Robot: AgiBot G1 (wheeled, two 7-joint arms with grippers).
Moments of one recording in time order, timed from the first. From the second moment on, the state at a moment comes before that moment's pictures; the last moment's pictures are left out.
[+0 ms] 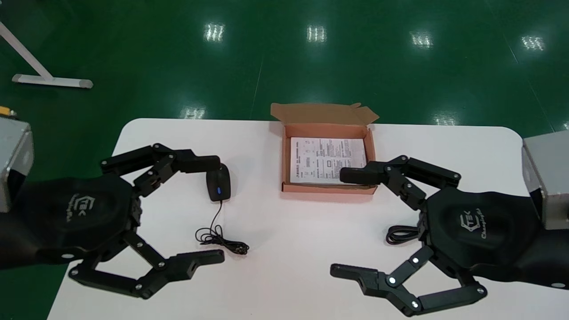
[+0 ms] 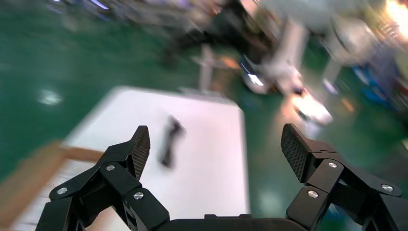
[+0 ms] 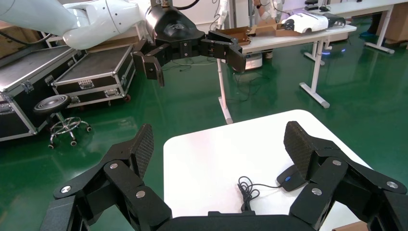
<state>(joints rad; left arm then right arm) -1.08 0.61 0.29 -1.29 0.75 1.51 -0.19 1.08 -0.61 -0.28 1.28 -0.73 -1.50 0.19</state>
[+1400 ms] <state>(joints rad) -1.68 1.17 0.97 -0.23 1.52 1.43 0.54 1.49 -0.80 -0.60 0.37 -1.60 -1.32 -0.80</state>
